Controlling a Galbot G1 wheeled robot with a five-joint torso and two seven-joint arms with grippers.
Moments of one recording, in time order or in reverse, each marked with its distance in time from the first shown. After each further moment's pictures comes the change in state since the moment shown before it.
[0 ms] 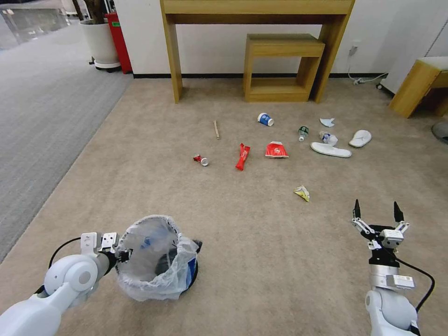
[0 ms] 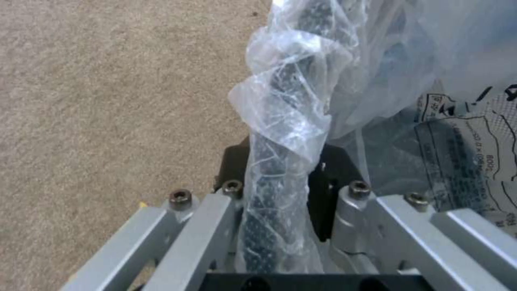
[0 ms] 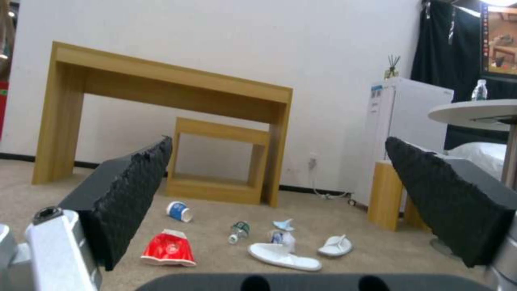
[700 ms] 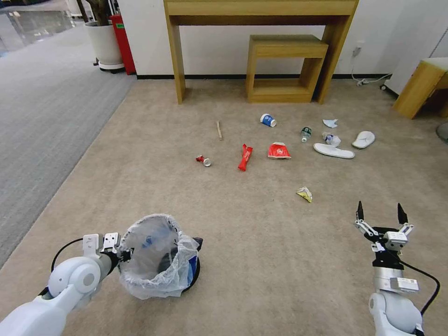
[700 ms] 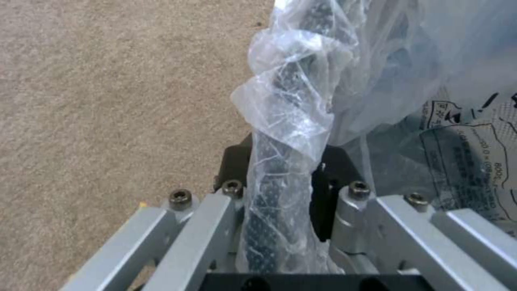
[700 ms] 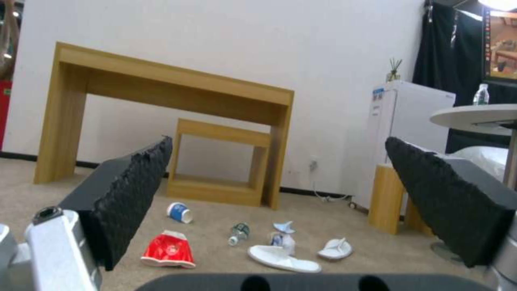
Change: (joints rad) left arm 0.013 -0.029 -0.007 0.012 0.056 -0.015 0.040; right arm -0.013 -0.010 0.007 0.011 0.005 0.001 0.000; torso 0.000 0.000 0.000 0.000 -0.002
